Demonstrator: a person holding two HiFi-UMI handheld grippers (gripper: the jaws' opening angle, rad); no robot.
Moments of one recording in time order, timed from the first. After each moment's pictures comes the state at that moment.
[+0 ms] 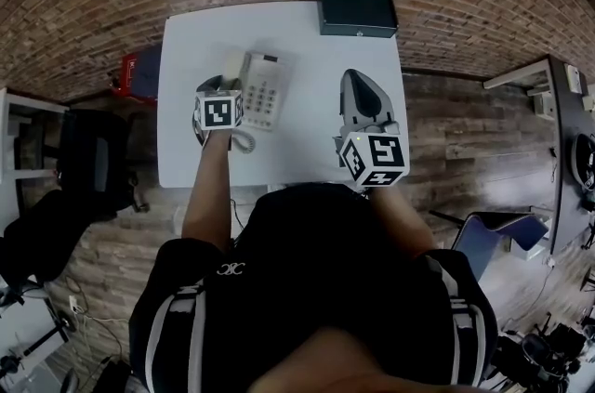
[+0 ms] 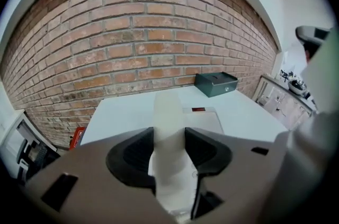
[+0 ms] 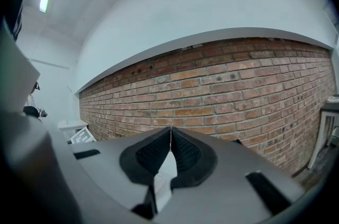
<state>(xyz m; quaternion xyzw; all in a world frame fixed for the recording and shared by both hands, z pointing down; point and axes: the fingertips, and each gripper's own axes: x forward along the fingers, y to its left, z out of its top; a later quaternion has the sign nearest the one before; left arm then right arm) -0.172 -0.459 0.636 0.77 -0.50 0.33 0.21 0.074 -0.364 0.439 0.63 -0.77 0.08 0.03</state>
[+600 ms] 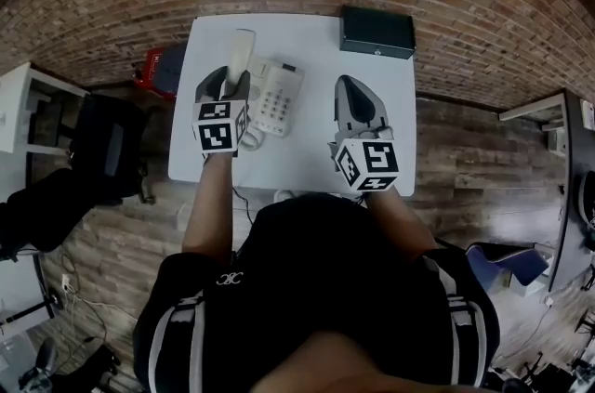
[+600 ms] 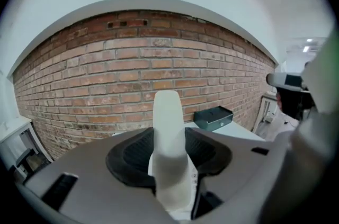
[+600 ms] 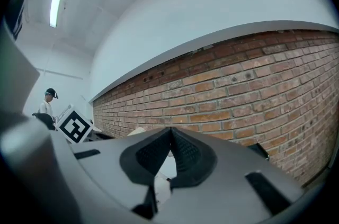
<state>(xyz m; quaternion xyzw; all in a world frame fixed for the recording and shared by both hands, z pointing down) -0.164 -0.437 0.498 0.80 -0.55 0.21 0.12 0.045 -0.373 0.424 0.58 -0.81 0.07 -0.01</state>
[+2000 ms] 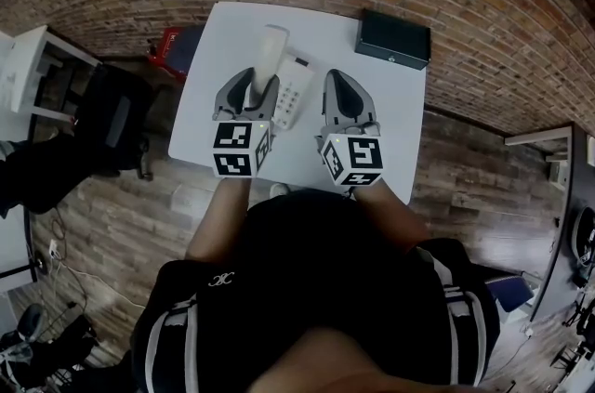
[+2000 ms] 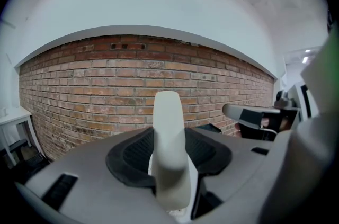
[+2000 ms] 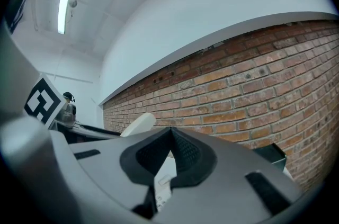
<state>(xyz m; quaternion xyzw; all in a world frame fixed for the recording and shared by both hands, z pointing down) -0.121 -0.377 0.441 0.81 -0.57 0.12 0.10 0.003 -0.381 0.422 0.53 -0.84 0.06 -0.03</state>
